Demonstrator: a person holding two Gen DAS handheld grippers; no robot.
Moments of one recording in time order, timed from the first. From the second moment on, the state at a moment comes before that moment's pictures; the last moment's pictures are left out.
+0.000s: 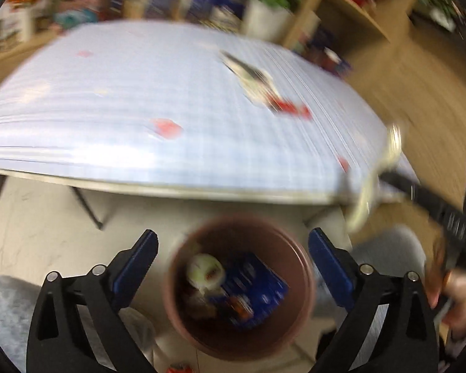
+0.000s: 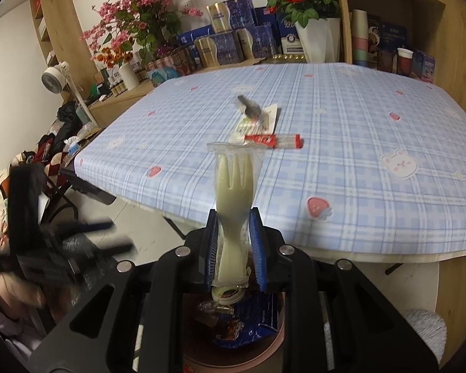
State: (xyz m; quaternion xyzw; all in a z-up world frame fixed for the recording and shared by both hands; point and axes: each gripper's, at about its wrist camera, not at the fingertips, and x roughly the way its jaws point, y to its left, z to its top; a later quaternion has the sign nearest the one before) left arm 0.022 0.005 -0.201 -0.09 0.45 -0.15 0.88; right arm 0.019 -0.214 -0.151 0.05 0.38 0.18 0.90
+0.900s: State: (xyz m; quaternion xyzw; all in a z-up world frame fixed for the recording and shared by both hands) left arm 0.005 0.059 -0.191 -0.12 0.38 -0.04 0.91; right arm 0.008 -0.138 -0.252 -0.06 0.54 0.23 0.81
